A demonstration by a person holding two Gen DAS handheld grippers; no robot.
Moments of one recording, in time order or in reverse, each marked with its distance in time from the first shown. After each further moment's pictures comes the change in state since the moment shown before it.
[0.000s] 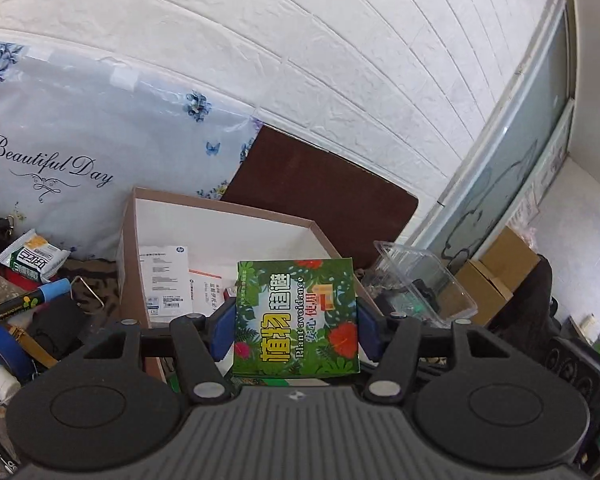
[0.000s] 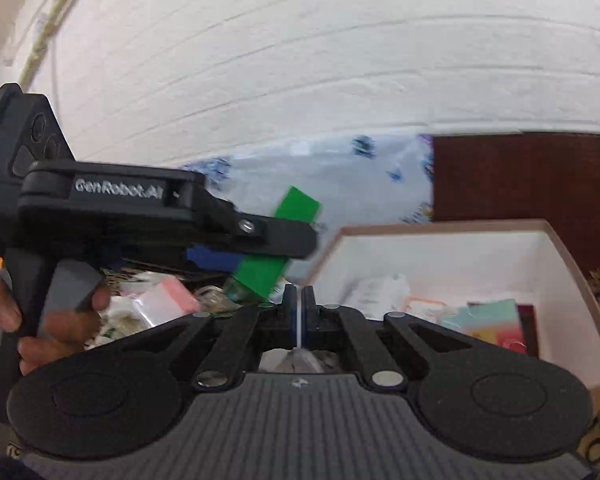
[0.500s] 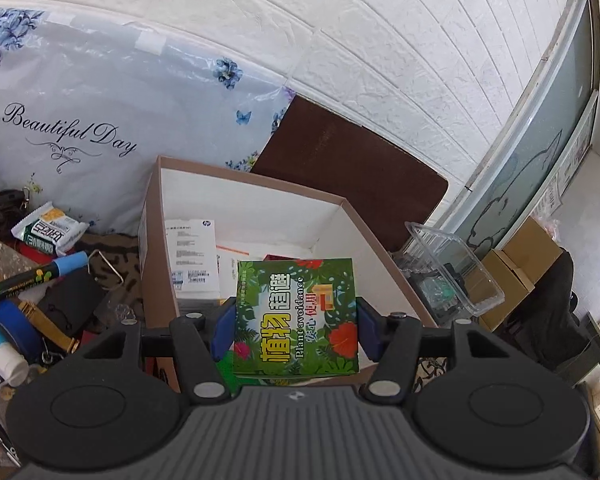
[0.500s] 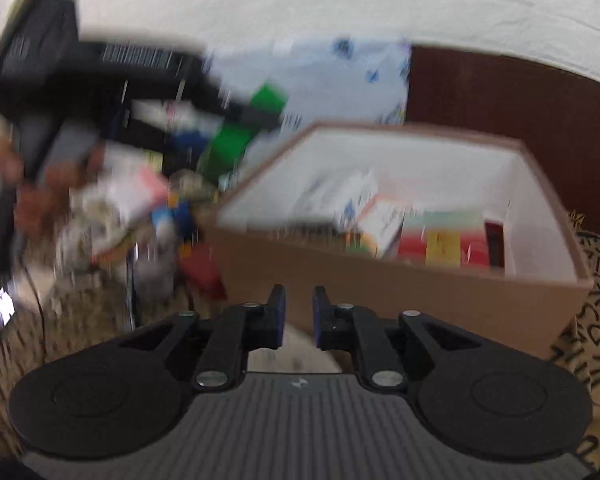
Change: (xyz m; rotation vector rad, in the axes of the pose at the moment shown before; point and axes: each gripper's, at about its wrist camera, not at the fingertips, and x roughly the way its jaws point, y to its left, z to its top) left arm 0.013 0.013 -0.011 -0.024 0.046 0.068; right arm -0.010 0.000 -0.066 -0.130 0.265 -0.055
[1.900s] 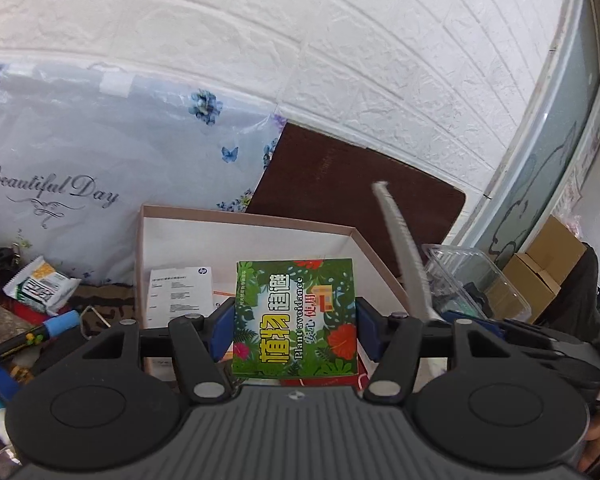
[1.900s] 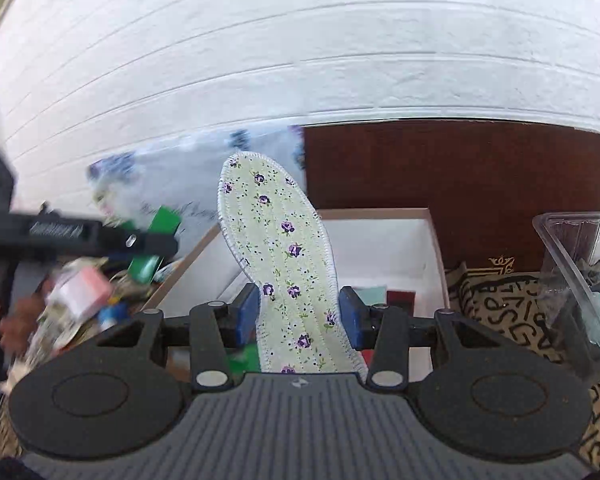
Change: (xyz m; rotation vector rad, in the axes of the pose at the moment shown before) left arm 0.046 -0.021 0.035 0.057 -0.048 0.077; right arm -0.025 -0.101 0.062 0.189 -0.188 -0.118
